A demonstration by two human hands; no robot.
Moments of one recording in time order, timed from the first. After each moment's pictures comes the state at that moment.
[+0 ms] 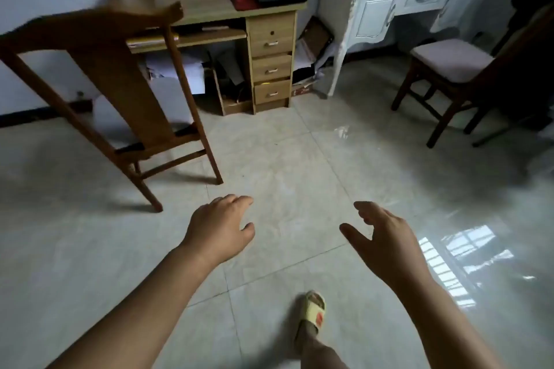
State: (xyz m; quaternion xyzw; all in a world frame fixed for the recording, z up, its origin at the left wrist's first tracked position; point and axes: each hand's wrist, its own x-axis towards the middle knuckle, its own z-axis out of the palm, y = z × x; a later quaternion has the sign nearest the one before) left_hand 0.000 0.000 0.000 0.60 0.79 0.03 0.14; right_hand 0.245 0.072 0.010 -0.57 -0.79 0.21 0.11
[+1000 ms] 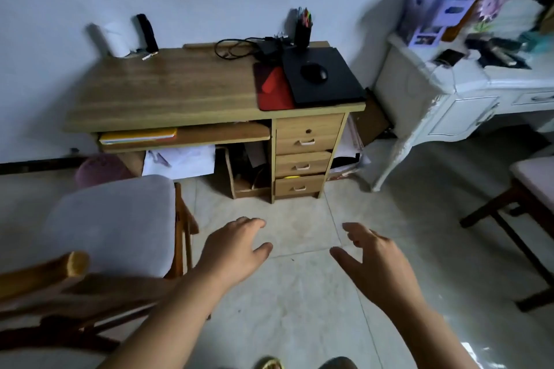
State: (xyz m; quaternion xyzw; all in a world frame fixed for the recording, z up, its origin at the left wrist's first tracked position) left_hand -0.308 0.599 -0.007 0.50 0.83 0.16 0.20; right_hand -0.103 0.703 0.017 -0.47 -0.84 0.25 0.07
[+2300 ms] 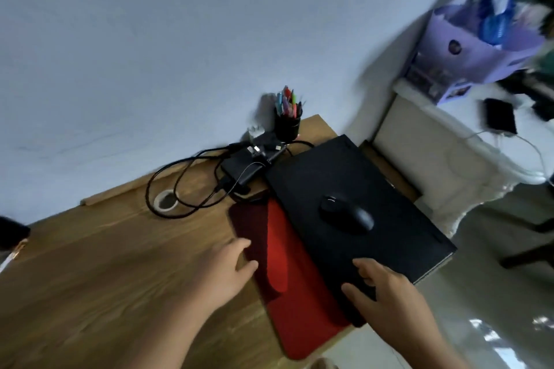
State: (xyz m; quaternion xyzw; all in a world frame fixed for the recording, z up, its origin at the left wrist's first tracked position) left_hand -0.753 1.105 -0.038 0.58 0.76 0.11 0.27; right_hand -0.489 1.132 -0.010 -0.62 -0.73 0.29 0.06
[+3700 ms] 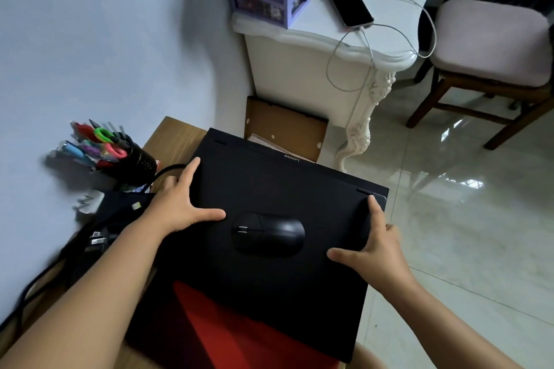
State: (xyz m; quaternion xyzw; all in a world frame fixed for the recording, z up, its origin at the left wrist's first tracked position) left_hand -0.707 1.415 -0.109 0.70 0.64 -0.08 0.32; right_hand -0.427 1.212 -0.101 -0.81 -0.28 0.44 0.27
